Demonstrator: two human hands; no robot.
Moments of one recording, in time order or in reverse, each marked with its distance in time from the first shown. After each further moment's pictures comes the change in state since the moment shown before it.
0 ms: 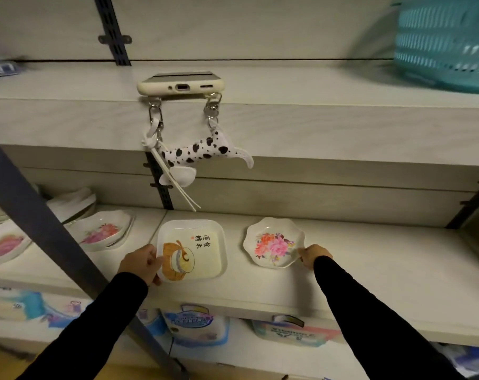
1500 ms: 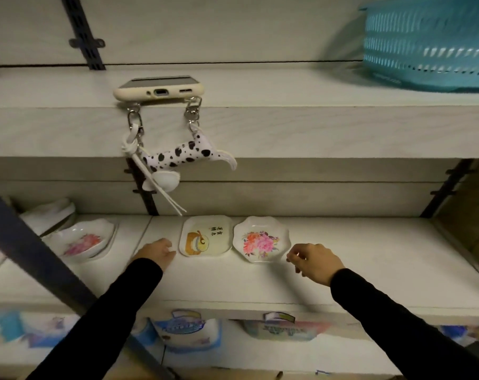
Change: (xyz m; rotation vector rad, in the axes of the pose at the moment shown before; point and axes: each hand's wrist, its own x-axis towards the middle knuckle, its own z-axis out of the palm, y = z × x) left_hand 0.047 0.028 0.032 0.168 -0.130 0.115; right_hand -0.087 0.021 -0.029 -0.124 0.107 -0.428
